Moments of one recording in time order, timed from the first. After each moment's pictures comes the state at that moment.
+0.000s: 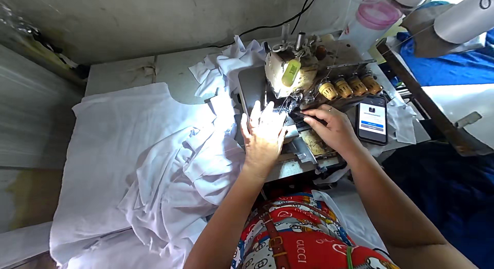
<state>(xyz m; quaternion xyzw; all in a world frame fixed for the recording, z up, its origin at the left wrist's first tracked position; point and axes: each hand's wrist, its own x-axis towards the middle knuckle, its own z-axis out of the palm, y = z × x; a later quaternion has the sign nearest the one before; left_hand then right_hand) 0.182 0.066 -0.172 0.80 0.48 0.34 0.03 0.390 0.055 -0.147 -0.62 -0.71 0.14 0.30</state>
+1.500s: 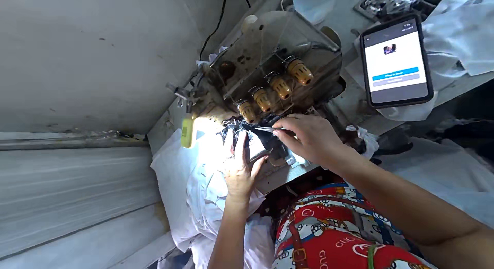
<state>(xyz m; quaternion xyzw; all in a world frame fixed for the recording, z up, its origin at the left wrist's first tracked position) 0.165 0.062 -0.170 0.85 0.48 0.19 -0.06 0.395 0.040 -0.180 -0.58 -0.64 0.23 0.45</state>
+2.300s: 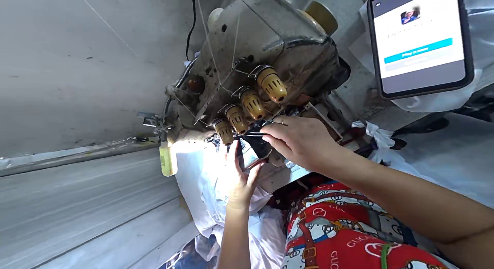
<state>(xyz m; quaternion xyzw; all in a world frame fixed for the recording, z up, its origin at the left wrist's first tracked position) 0.167 0.064 -0.161 0.87 0.46 0.18 -0.04 0.391 0.048 -0.191 -0.54 -0.64 0.23 0.50</state>
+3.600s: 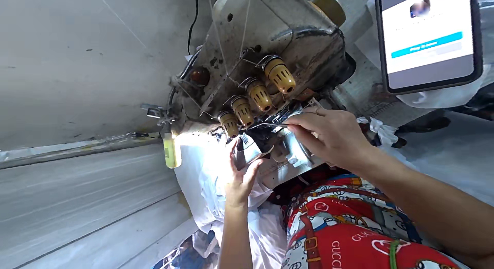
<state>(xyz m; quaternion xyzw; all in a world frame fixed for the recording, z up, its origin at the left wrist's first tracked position) 0.159 0.063 -0.154 0.85 0.46 0.25 0.06 0.417 0.026 -0.202 -0.55 -0.59 0.23 0.54</state>
